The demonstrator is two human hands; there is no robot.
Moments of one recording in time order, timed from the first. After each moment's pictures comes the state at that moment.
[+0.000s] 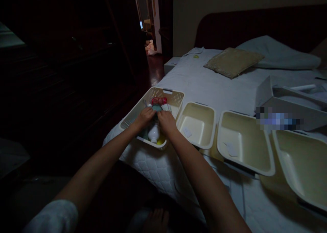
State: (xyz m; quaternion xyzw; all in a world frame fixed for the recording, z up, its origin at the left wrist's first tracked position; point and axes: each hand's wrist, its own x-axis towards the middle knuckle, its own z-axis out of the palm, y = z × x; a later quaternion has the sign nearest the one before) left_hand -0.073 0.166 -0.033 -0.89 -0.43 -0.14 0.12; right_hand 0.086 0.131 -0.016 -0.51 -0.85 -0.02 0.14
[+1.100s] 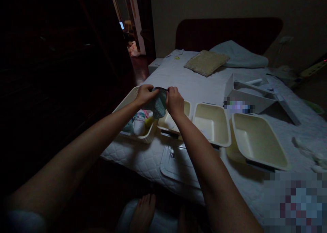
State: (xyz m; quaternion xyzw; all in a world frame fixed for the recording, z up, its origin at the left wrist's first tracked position) left_hand 0.047 0.170 0.080 -0.76 -0.50 -0.39 -0.13; right_hand 0.184 0.117 0.059 -0.65 -0.67 -0.08 0.35
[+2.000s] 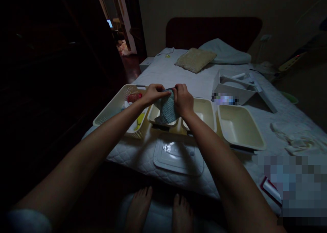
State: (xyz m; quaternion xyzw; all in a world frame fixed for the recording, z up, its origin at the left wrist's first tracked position) left_hand 0.118 0.130 0.082 -0.78 -0.36 -0.39 -0.34; right_hand 0.255 0.070 0.063 -0.66 -0.65 -0.14 0.34
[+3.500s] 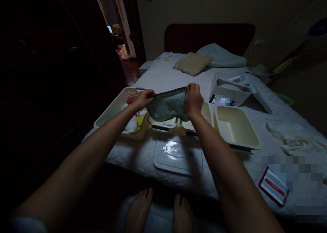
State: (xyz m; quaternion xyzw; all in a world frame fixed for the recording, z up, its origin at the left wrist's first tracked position) left_hand 0.070 0.150 0.062 -0.84 -0.40 -0.32 -0.18; right_hand 0.287 0.064 0.068 -0.70 -0.55 -0.16 0.43
